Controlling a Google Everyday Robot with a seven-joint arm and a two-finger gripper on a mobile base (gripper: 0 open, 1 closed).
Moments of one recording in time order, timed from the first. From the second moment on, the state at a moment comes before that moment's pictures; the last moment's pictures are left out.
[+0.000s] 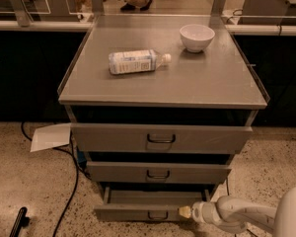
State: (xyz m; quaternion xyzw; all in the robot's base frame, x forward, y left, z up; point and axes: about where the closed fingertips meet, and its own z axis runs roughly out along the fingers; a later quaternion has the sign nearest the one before) arm 0.494 -0.170 0.212 -0.07 0.93 0.29 0.20
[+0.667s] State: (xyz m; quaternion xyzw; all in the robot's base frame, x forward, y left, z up) arm 0.460 -0.194 0.215 -0.02 0.93 0.29 0.21
